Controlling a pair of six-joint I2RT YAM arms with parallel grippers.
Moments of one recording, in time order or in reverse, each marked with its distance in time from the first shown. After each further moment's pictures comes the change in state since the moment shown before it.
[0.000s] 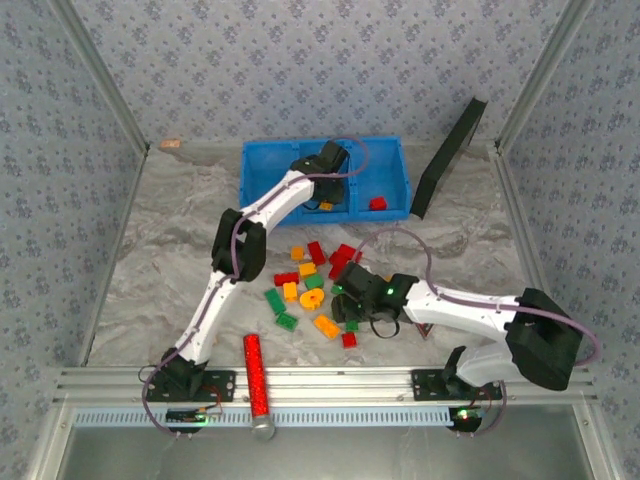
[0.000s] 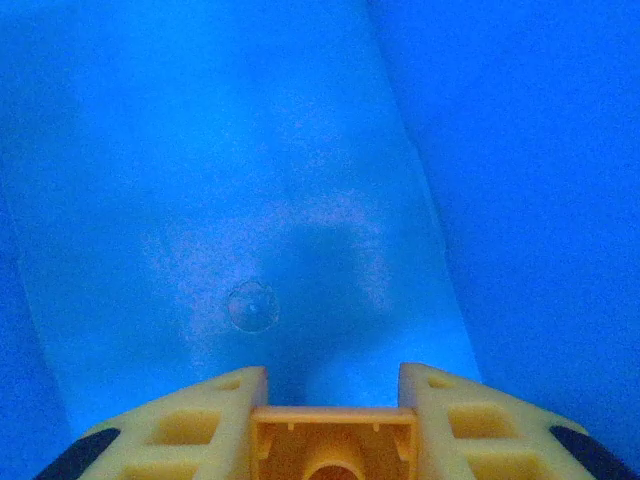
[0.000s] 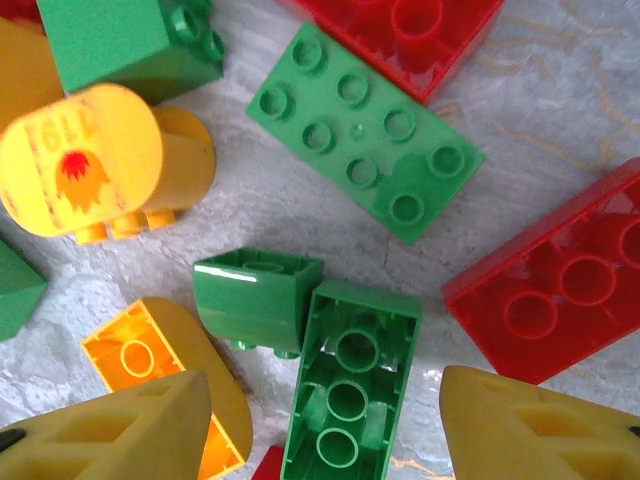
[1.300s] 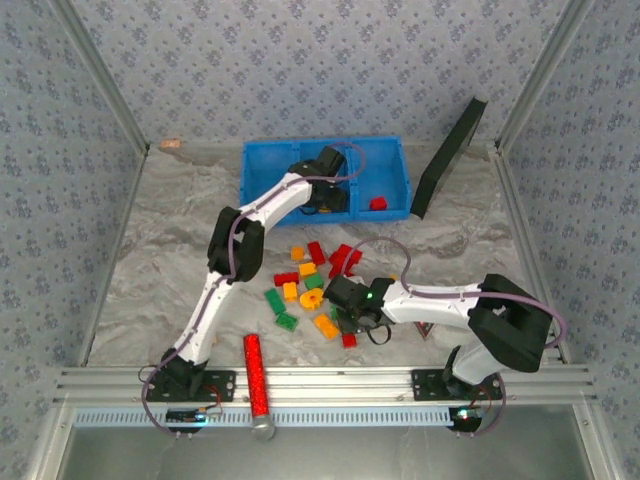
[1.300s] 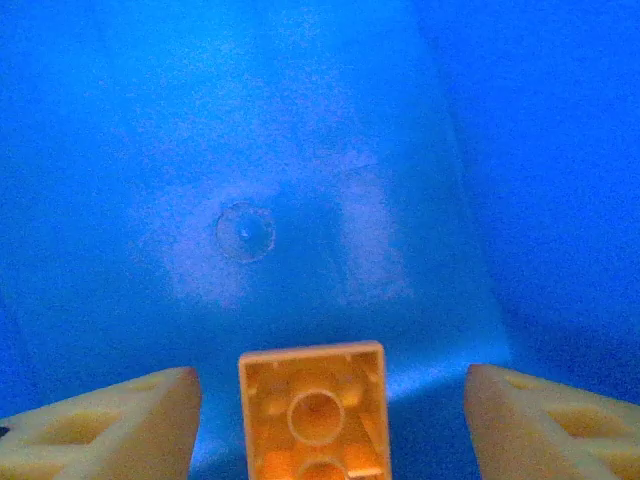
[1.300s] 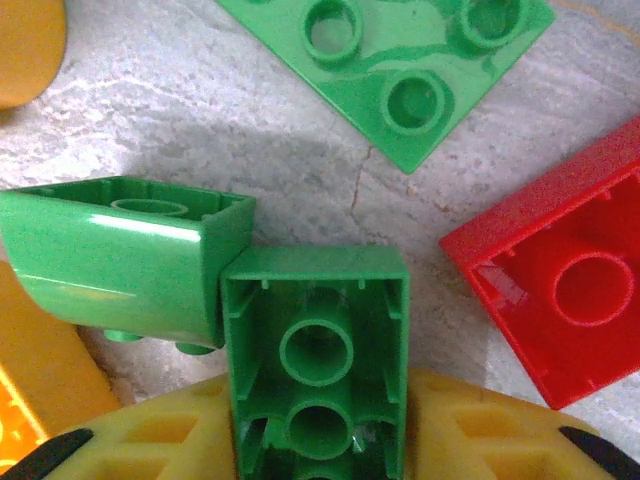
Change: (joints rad) left arm 0.000 -0.062 -0.119 0.010 0.055 -0.013; right arm 0.045 0.166 0.018 -0.040 0.032 -0.023
